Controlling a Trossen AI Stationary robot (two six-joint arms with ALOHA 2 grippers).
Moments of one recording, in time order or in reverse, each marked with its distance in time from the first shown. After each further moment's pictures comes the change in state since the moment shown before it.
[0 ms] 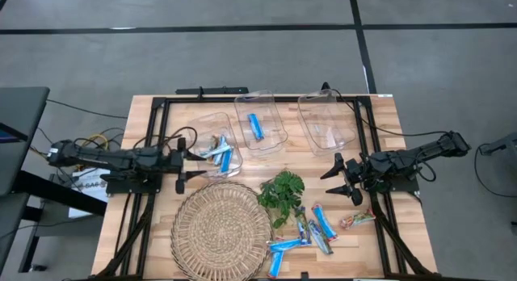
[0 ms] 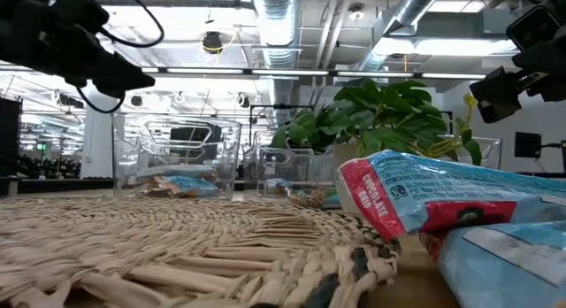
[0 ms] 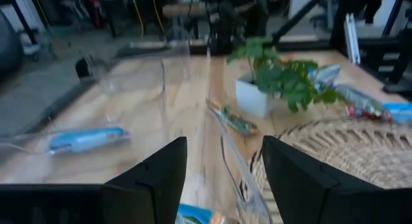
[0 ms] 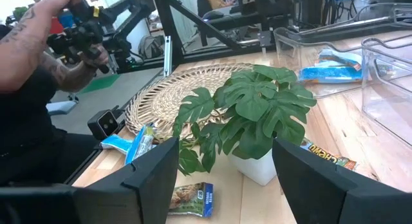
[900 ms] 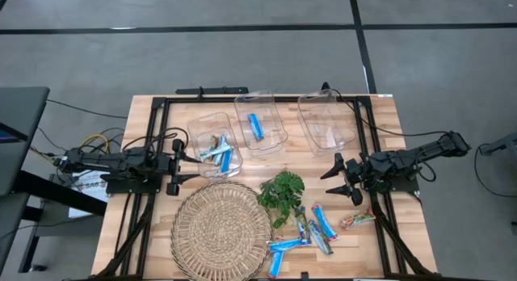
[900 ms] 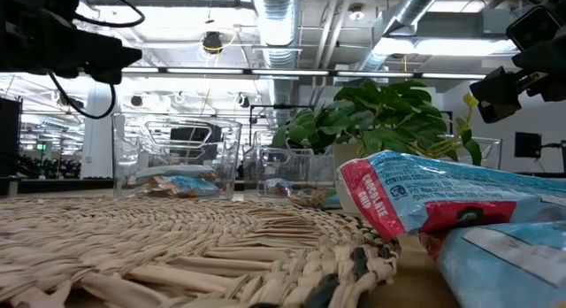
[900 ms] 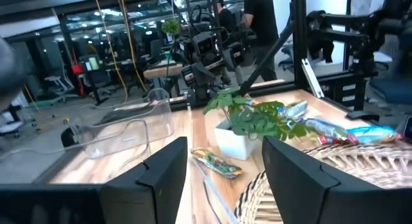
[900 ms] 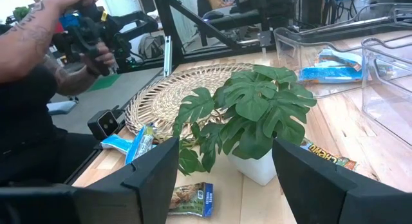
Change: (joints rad) left arm 0.000 -0.290 -0.103 0.029 0.126 0.143; right arm 0.000 0.000 0.000 0.000 0.000 0.000
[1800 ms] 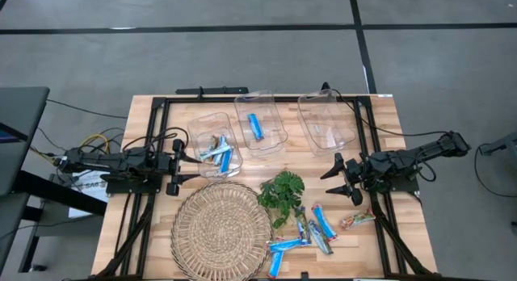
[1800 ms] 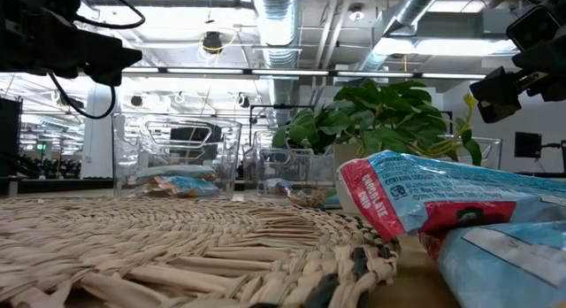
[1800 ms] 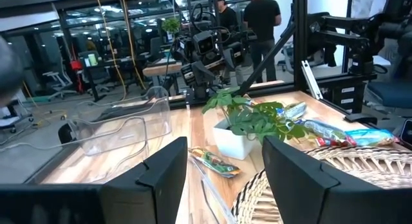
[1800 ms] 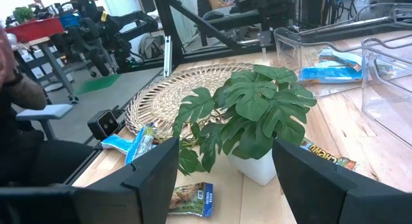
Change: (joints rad) left arm 0.000 0.001 -0.002 -0.001 -0.002 -0.020; right arm 0.000 0.000 0.000 0.000 0.000 0.000
